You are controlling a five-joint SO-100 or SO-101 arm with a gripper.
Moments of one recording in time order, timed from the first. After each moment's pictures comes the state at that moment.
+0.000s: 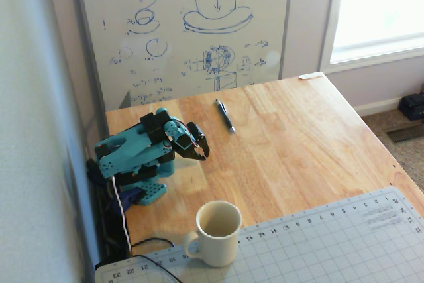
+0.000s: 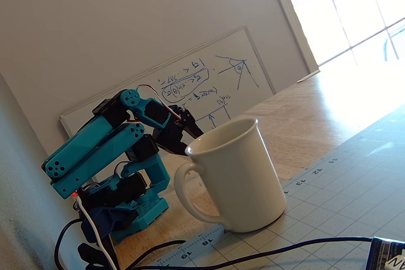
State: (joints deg) arm -4.4 190.5 178.9 66.6 -6.2
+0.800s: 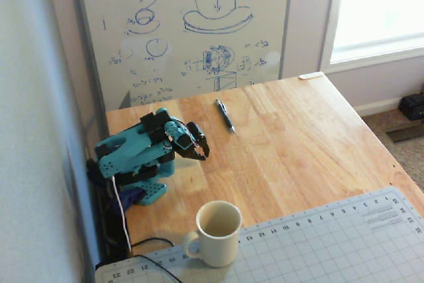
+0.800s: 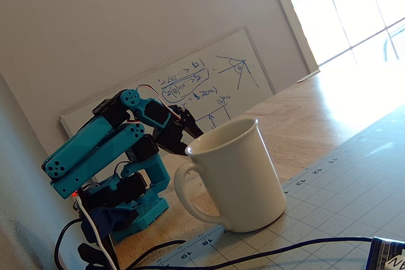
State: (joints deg) arm -4.4 190.5 178.9 66.6 -6.2
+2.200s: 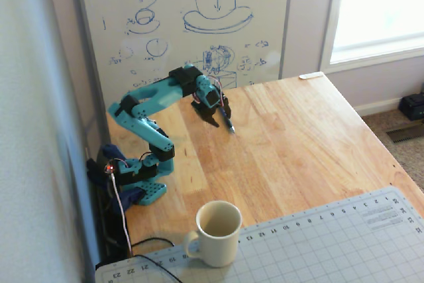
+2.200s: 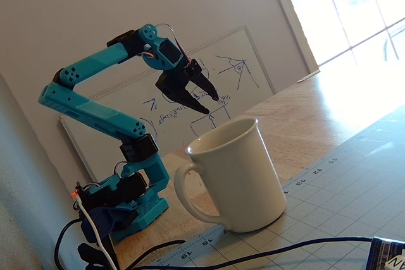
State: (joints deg) arm -13.2 124.1 123.5 66.6 -6.2
